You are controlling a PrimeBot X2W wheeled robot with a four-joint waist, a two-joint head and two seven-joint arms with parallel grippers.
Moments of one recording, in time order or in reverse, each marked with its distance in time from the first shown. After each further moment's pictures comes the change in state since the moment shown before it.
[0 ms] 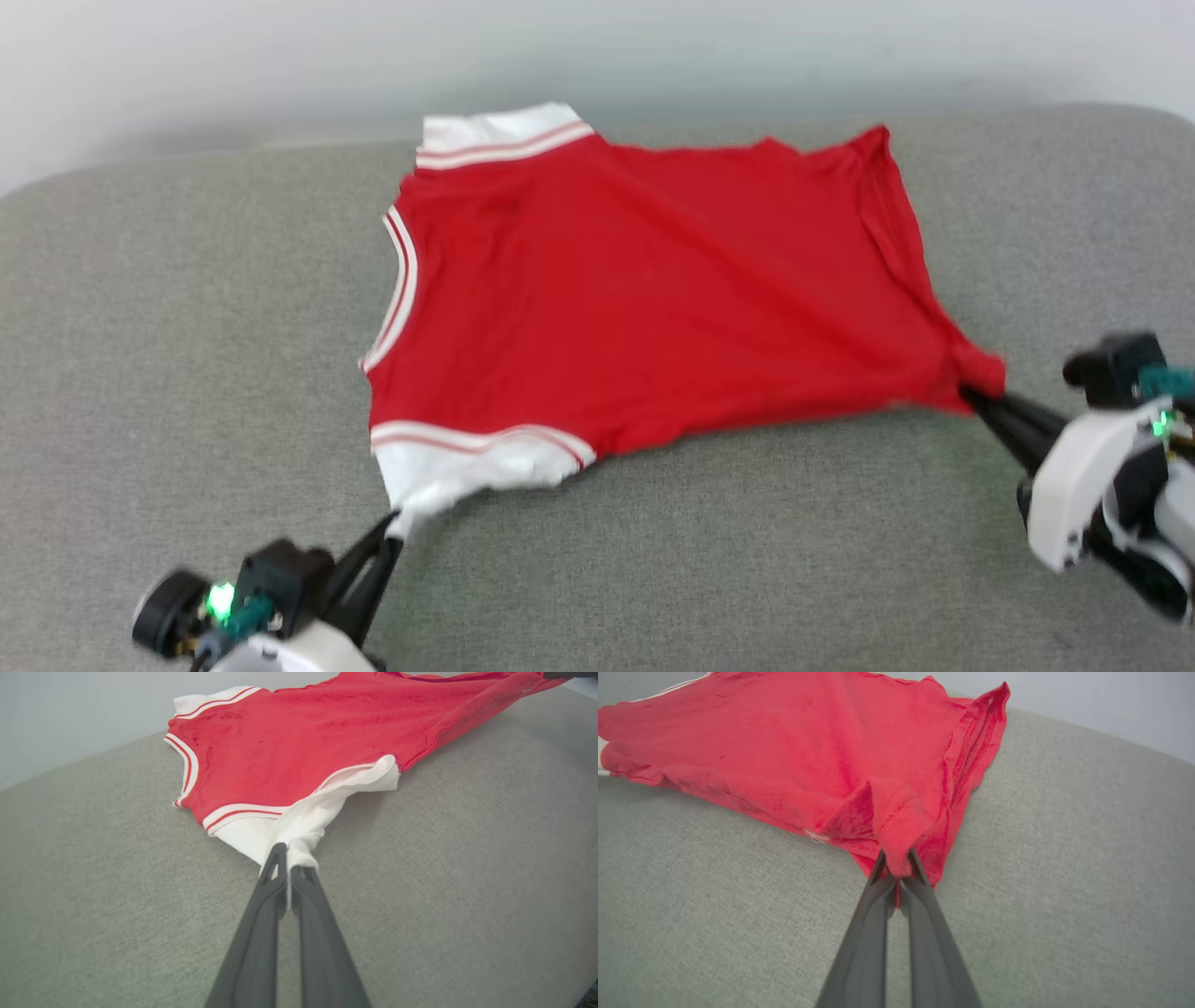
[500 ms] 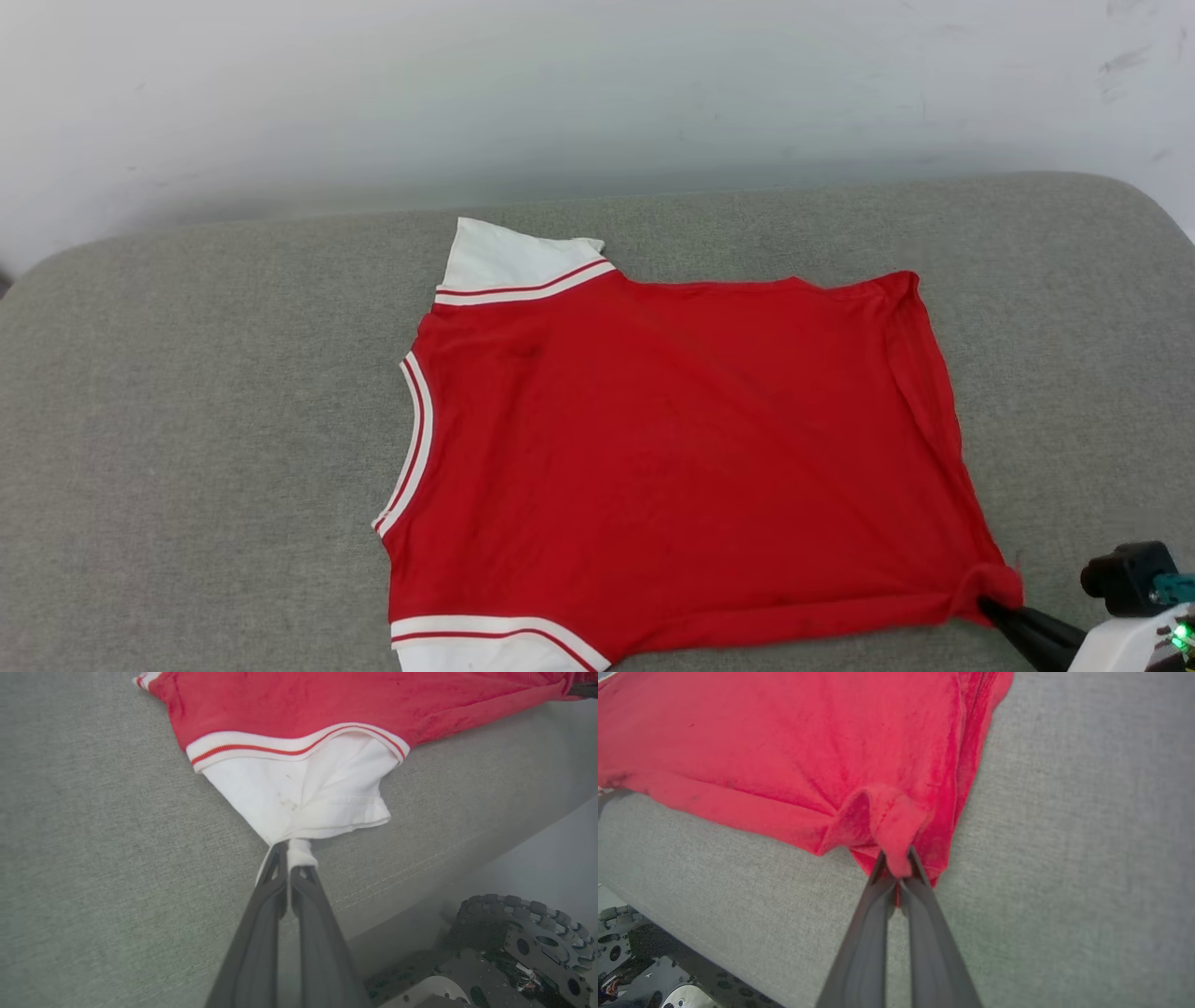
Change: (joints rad) left arm 0.337 -0.019 -0.078 -0.051 -0.114 0.073 -0.029; right arm 0.383 -0.074 -0.054 -0.099 0.046 0.000 -0.025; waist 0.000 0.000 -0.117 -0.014
